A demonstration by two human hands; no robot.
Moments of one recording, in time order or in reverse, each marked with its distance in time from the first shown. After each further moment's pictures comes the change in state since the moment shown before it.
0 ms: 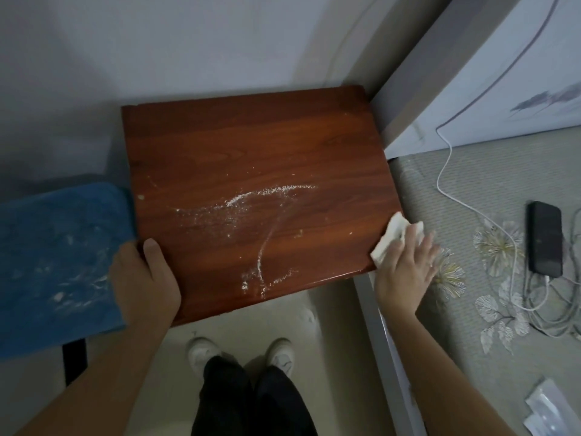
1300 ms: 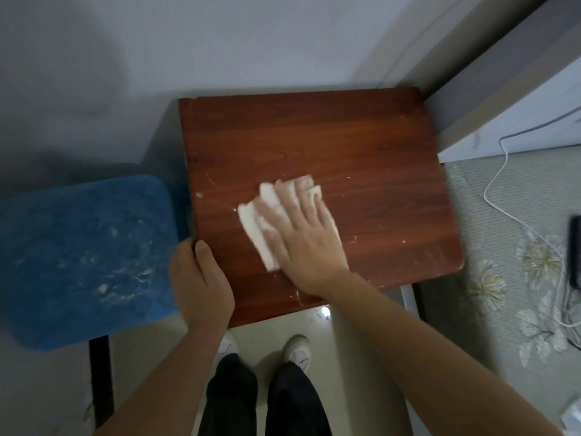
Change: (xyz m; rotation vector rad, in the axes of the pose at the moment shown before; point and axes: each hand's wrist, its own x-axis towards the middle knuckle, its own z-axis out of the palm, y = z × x) left_hand 0.004 -0.009 0.001 -0.231 -0.054 -0.104; right_hand -0.070 -0.168 0.067 -0.369 -0.323 -1.076
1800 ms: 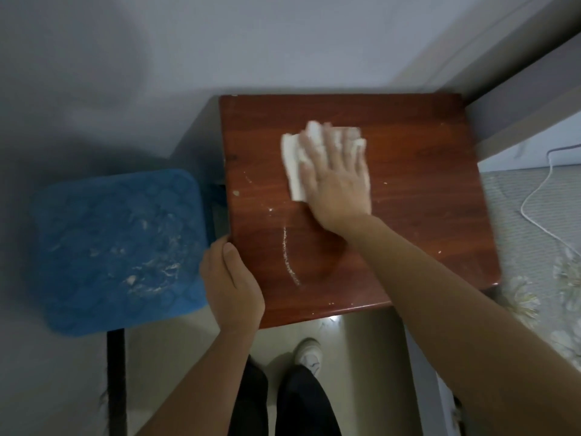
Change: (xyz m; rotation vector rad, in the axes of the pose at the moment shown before) left_hand -0.001 -0.002 -0.002 -0.155 0.014 -0.076; right_hand 0.083 0.006 -0.018 0.038 0.078 0.224
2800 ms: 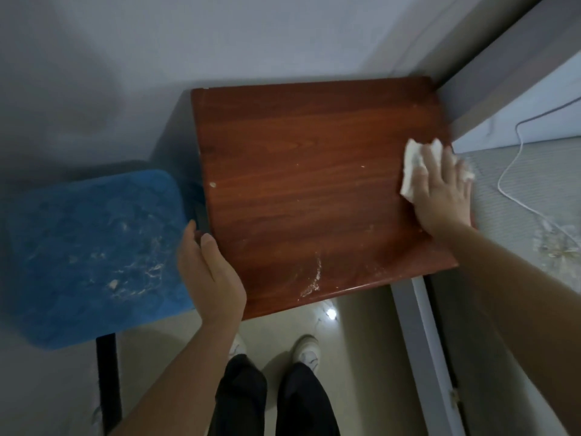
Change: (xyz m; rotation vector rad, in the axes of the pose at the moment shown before) left_hand -0.001 -0.008 0.001 -0.016 0.035 0.046; right_hand -0.068 0.164 -0.021 0.108 0.040 0.508
